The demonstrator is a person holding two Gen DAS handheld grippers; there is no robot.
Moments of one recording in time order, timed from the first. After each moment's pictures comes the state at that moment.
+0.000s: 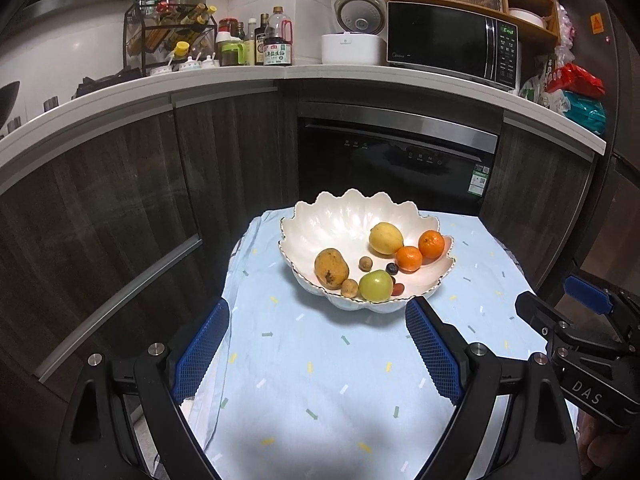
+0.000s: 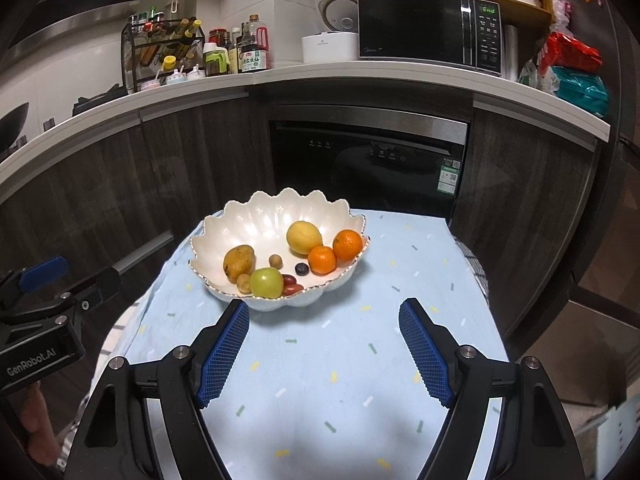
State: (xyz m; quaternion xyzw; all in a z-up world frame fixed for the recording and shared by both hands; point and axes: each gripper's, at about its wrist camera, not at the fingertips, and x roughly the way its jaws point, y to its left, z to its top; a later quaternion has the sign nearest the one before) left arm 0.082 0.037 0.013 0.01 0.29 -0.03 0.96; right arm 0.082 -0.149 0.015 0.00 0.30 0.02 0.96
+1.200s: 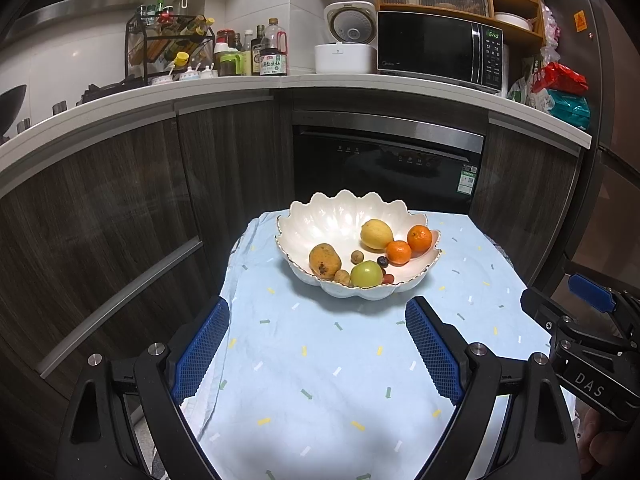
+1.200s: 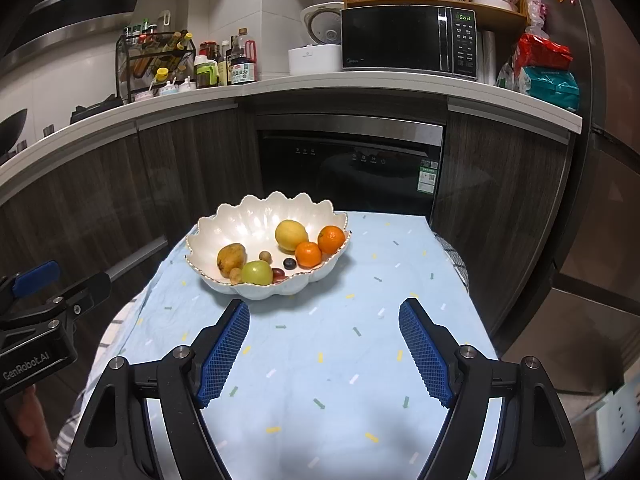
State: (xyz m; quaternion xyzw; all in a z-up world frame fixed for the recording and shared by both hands) left arm 0.048 0.033 0.011 0.01 0.27 -0.04 0.96; right arm 0.044 -0.157 0.013 0.01 0.28 -0.01 0.96
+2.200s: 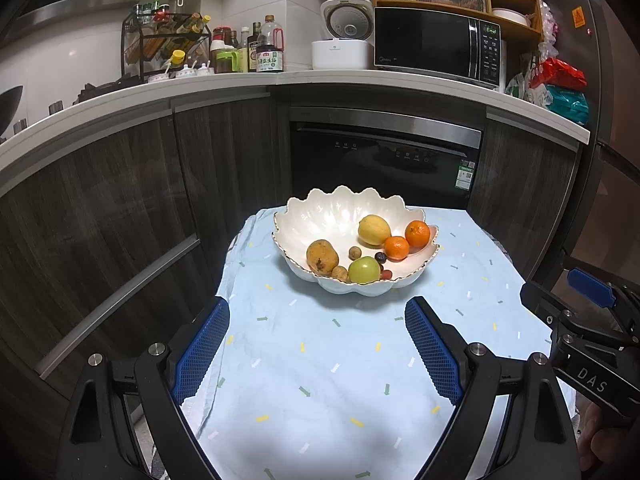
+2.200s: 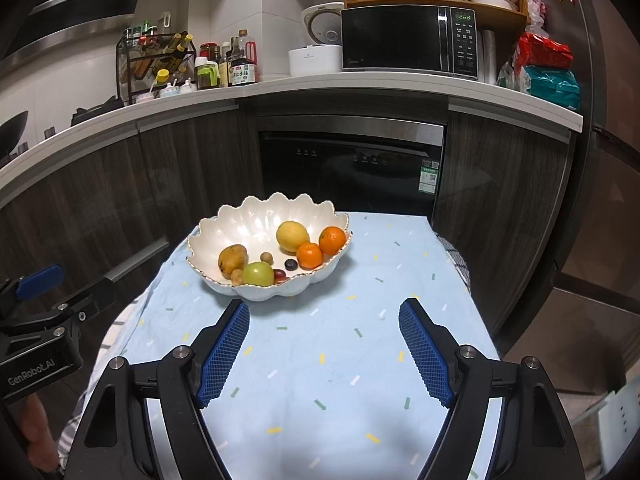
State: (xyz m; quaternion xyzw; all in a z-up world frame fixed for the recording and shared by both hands) left arm 0.048 0.033 0.007 0.01 0.28 -0.05 0.96; right arm 0.044 -0.156 0.013 0.01 0.27 -0.01 0.96
